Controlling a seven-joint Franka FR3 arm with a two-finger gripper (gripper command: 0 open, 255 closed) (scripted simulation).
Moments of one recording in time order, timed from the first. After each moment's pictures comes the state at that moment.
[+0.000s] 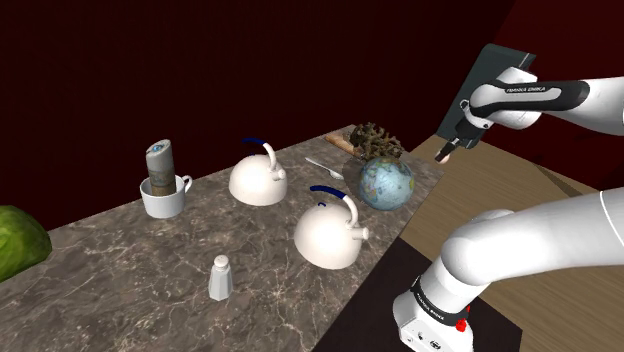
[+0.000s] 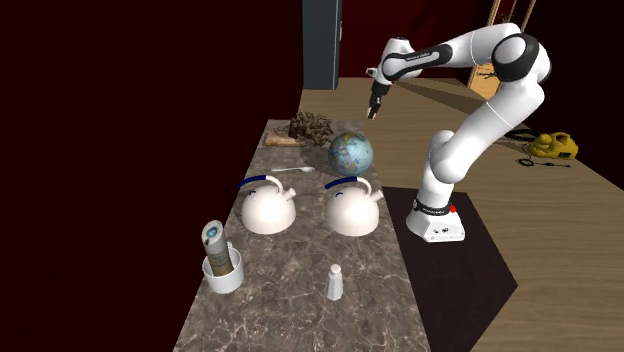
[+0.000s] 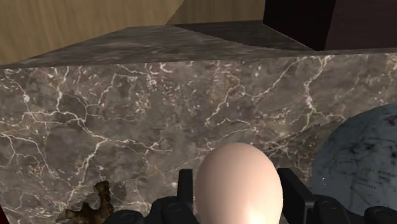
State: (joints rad) arm -0.18 -0.59 -0.84 -2.41 -0.35 2.18 -0.84
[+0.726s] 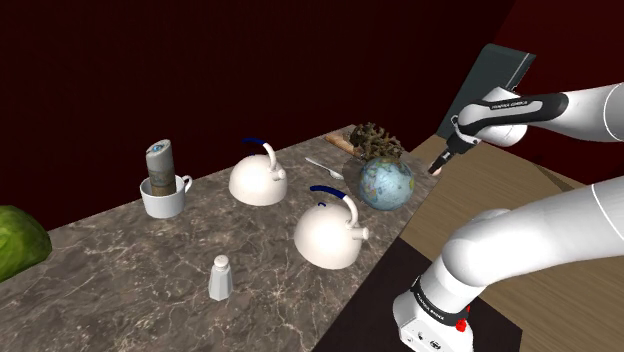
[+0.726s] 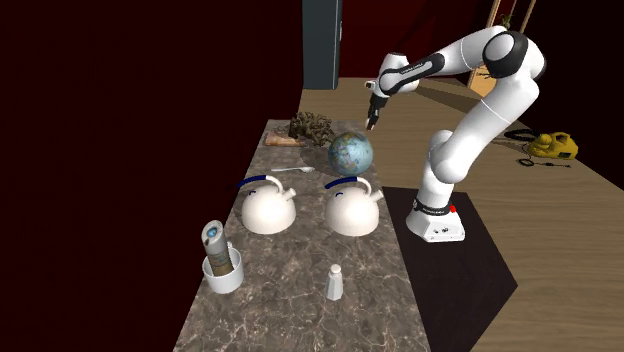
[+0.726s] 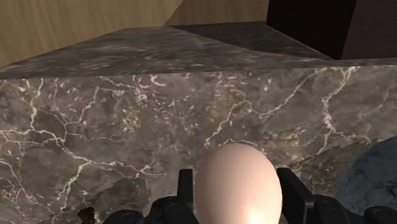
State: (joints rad) arm -0.15 -0.51 -0.93 -2.50 -0.36 2.34 -0.87
